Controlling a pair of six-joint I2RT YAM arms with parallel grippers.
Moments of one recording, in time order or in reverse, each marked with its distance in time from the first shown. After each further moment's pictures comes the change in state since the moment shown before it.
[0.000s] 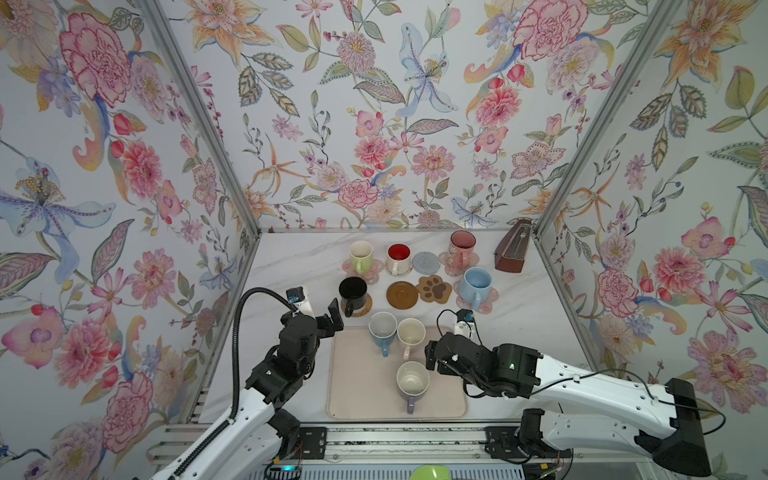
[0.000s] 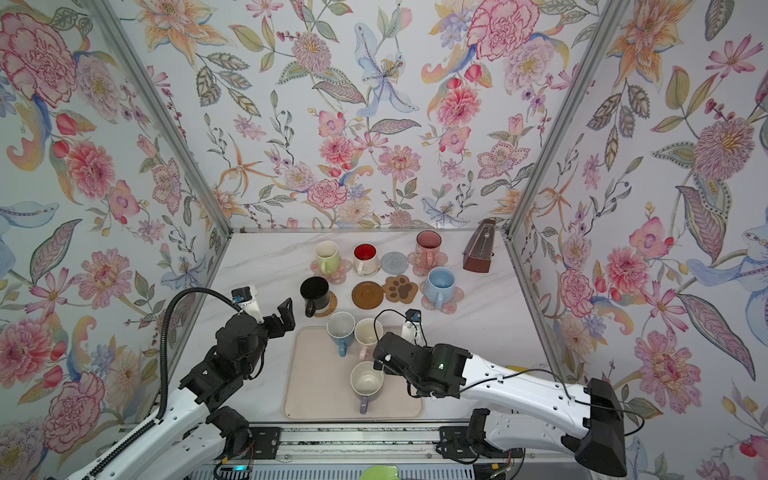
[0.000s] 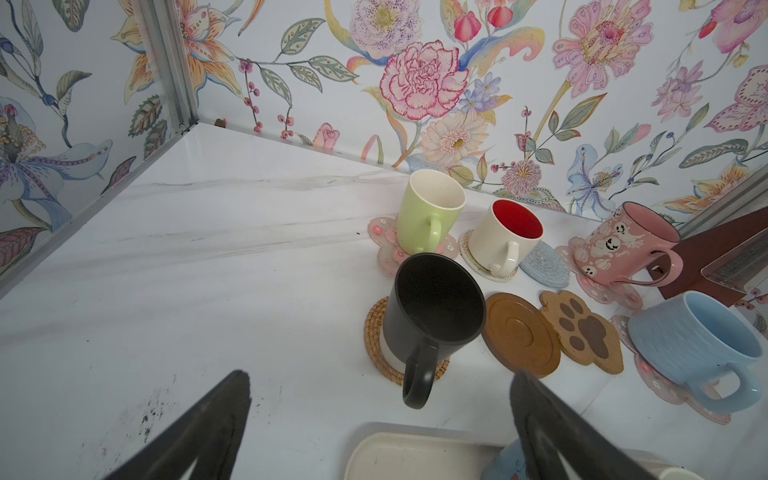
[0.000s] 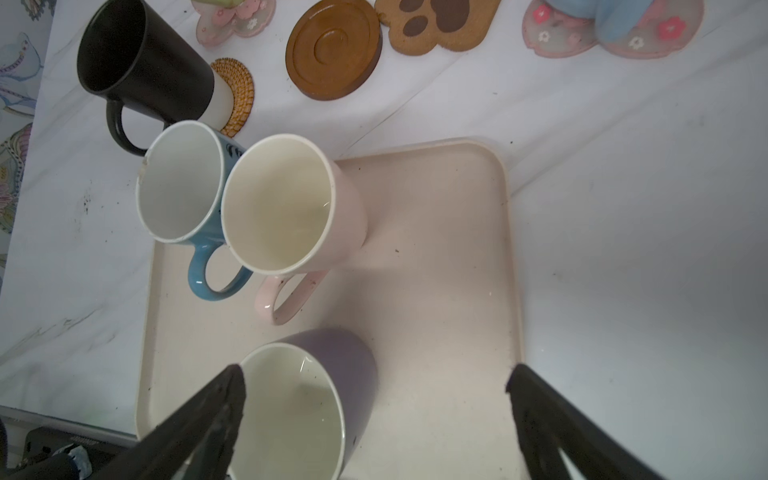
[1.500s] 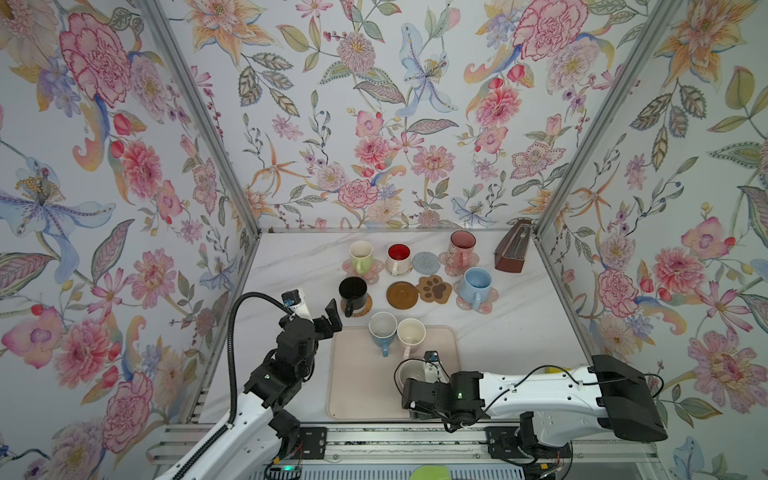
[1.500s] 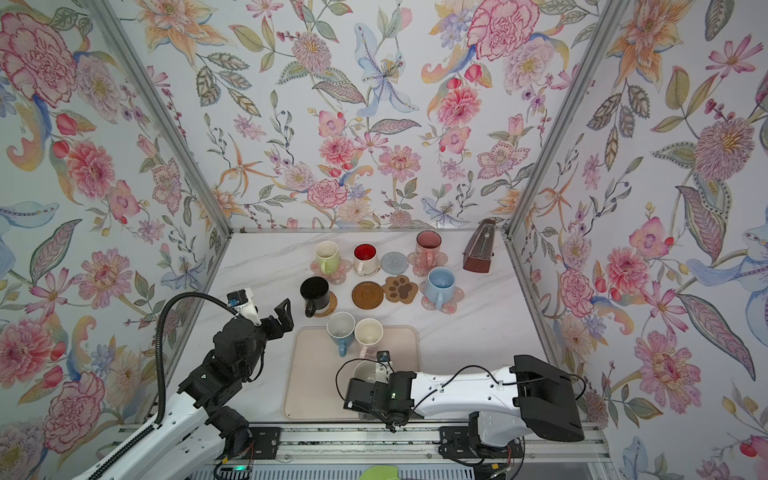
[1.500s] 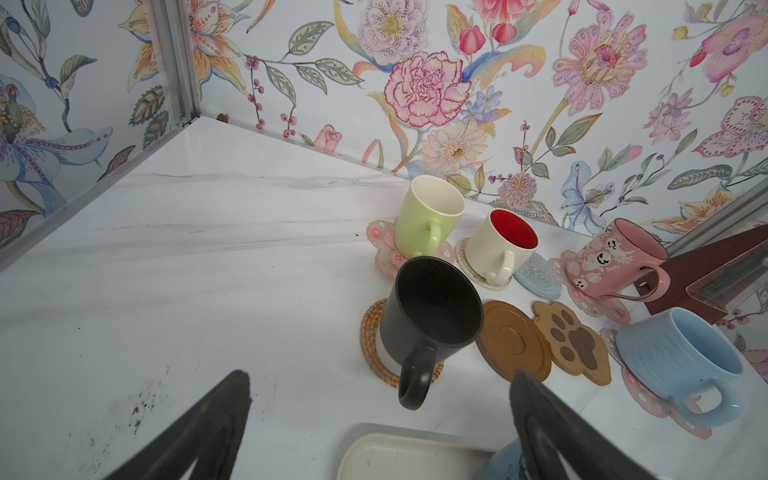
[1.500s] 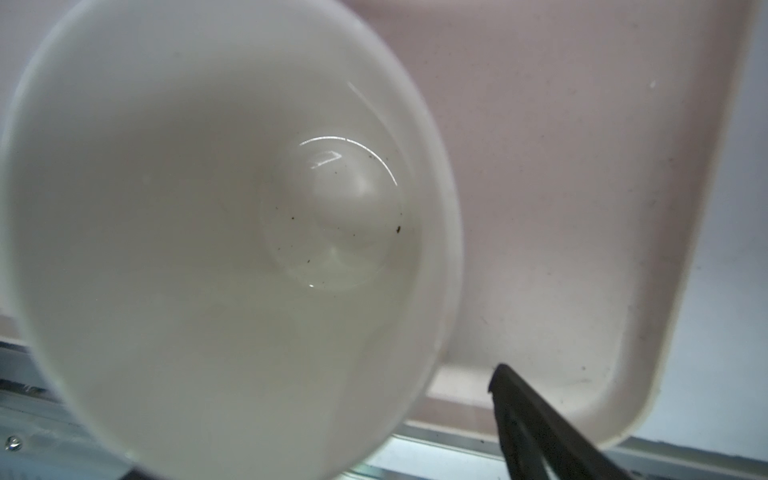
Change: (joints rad) left arm 0.007 -0.031 -0.024 0.012 0.000 -0.045; right arm 0.225 0.290 -0.048 0.039 -0.181 0.140
